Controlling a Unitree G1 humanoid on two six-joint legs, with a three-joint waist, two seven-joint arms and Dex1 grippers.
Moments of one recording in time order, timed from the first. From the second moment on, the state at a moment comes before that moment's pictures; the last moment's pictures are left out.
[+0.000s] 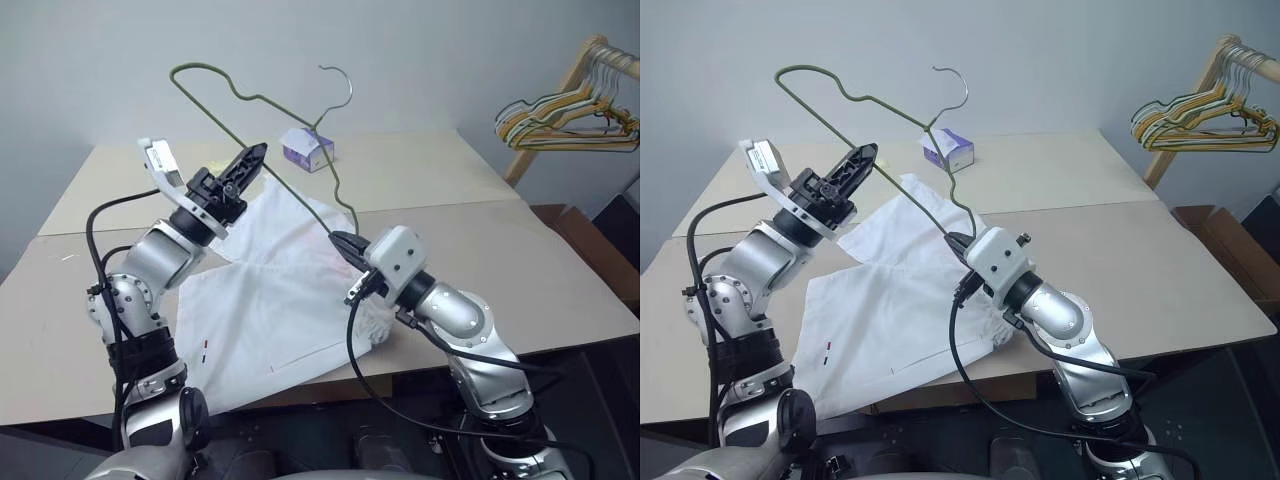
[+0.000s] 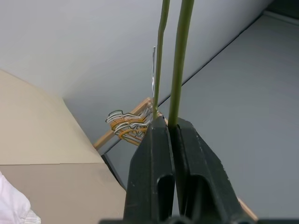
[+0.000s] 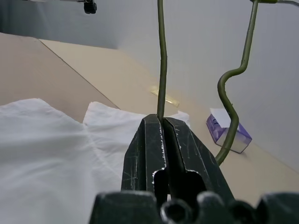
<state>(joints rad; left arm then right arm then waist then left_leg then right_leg) -0.57 0.26 0.42 -0.15 -1.38 0.91 -0.10 -0.26 -0.32 0.26 -0.54 0.01 0.41 0.44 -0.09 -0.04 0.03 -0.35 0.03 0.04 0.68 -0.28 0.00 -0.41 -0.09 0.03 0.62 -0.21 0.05</state>
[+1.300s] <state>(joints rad) -0.59 0.56 0.41 -0.10 -1.24 0.72 -1.09 -0.76 -0.50 0.07 -0.07 0.87 1.12 0.99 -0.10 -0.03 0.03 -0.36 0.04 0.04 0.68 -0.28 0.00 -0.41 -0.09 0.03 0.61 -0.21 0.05</state>
